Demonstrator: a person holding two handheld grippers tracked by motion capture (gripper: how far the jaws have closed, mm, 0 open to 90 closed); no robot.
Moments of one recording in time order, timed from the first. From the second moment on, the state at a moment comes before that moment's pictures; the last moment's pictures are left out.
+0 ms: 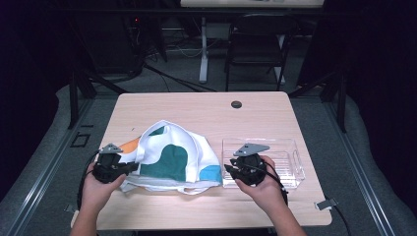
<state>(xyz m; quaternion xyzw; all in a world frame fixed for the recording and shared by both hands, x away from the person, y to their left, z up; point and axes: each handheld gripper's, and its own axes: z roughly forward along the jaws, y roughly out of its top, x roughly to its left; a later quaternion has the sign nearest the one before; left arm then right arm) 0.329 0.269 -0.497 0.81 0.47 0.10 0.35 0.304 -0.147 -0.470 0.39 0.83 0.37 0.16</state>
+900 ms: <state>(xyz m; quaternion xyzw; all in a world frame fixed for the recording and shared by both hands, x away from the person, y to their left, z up) 0.346 0.278 -0.464 0.79 0.45 0.13 0.40 0.312 -0.054 -0.455 0.30 0.89 0.32 0.14</state>
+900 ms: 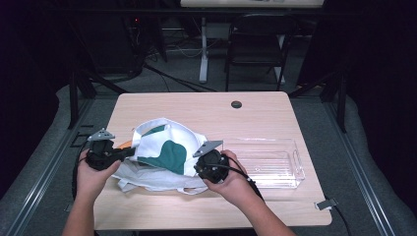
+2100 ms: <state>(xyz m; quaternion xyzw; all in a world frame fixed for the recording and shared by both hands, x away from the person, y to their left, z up) 0.345 0.285 -0.461 0.78 0.46 0.12 0.41 0.324 0.028 -0.482 0.23 0.93 0.26 0.15</state>
